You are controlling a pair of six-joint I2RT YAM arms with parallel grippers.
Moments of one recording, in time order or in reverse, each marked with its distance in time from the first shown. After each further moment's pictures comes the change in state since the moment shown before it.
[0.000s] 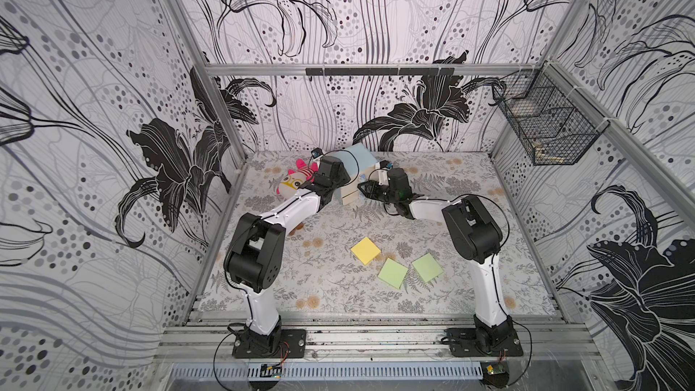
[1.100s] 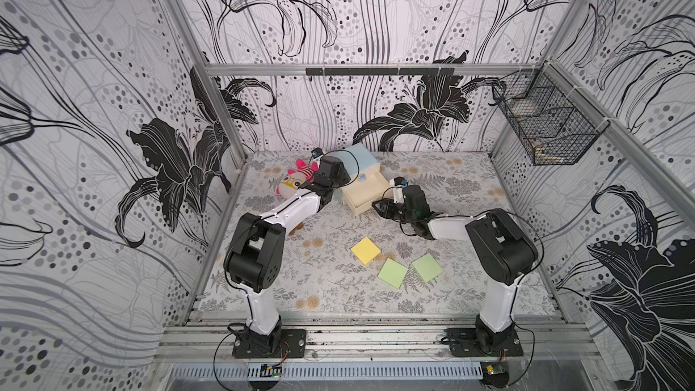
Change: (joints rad) left arm 0.000 0.000 0.000 0.000 0.012 0.009; right arm 0.003 -0.303 -0.425 0.038 0.045 -0.042
